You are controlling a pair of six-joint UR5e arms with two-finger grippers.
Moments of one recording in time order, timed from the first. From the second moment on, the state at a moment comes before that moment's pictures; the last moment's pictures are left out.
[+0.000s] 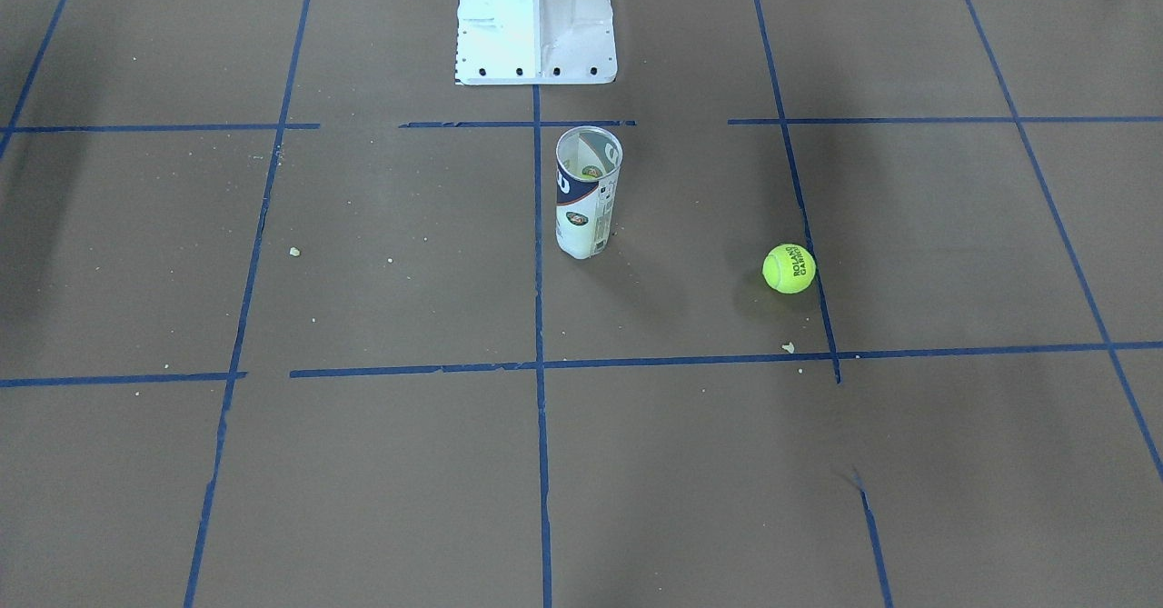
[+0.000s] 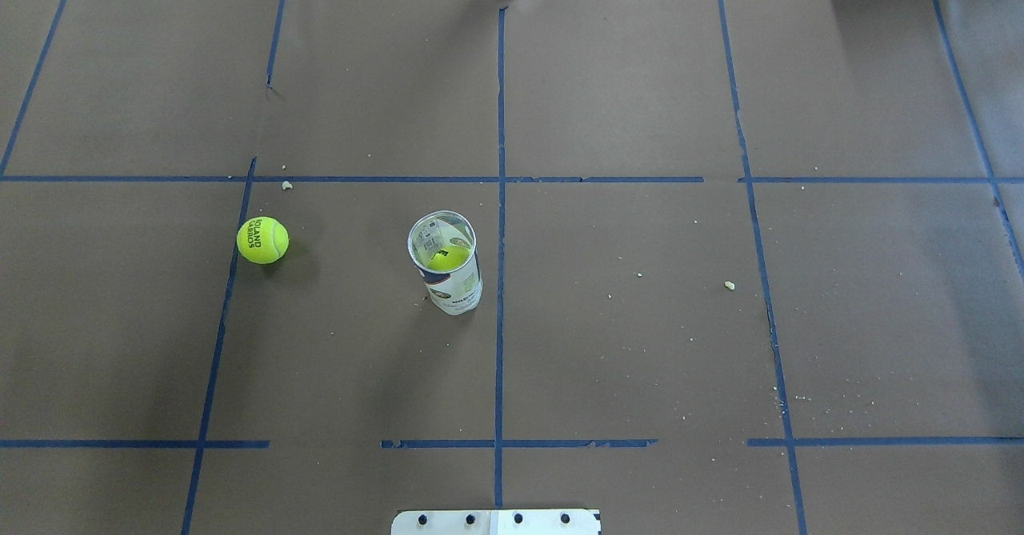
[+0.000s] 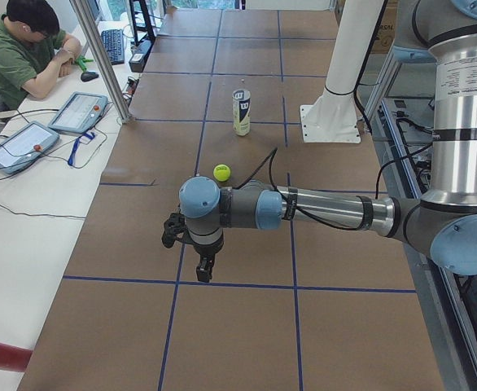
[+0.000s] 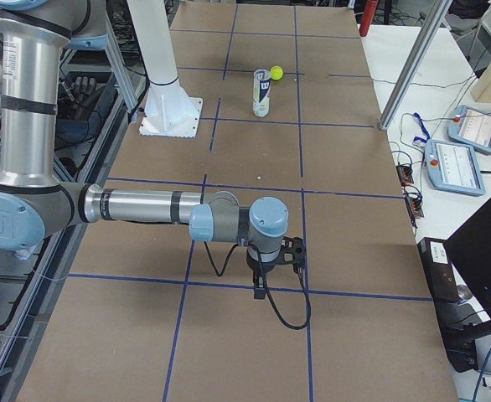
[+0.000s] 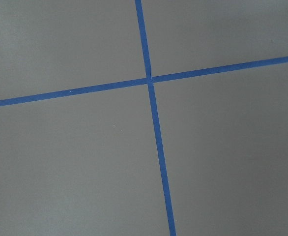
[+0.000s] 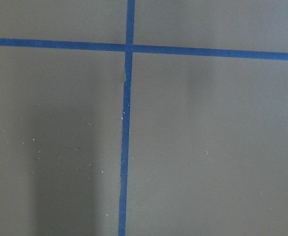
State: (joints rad) left arm -1.57 -1.51 -1.74 -1.48 -2.35 0.14; right arm 1.54 -1.71 1.70 -1.58 2.29 -0.01
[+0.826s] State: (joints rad) left arm -1.57 -1.52 -1.76 -1.48 -2.34 0.14; right arm 1.54 -1.71 1.70 -1.58 2.29 -0.01
